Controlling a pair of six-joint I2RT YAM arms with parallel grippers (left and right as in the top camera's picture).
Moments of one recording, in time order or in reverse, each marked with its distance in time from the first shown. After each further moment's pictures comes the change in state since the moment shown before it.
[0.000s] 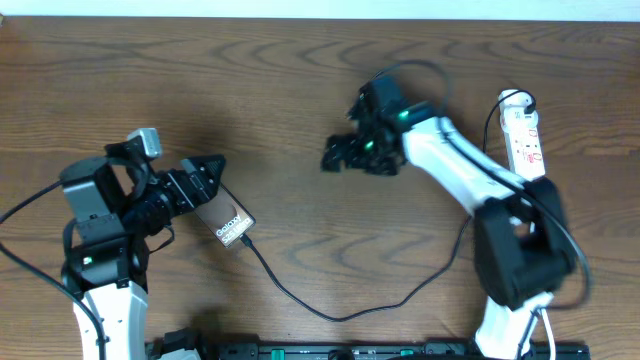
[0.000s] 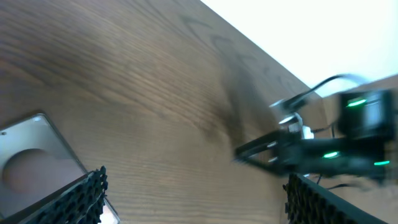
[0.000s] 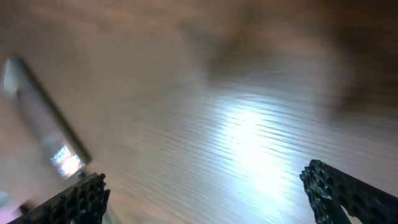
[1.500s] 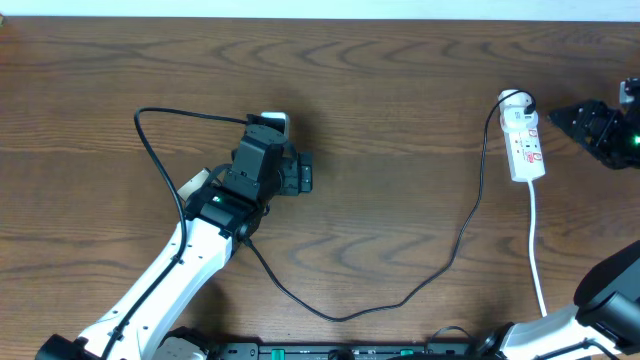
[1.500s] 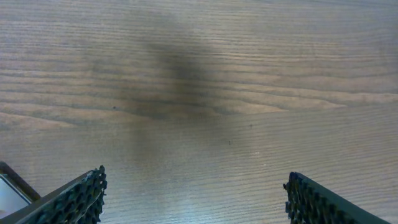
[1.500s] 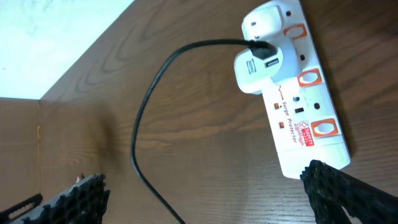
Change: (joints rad) left arm -0.734 0.359 0.111 0.159 -0.786 0.022; right arm -1.072 -0.157 0.105 -0.257 -0.419 -0.567
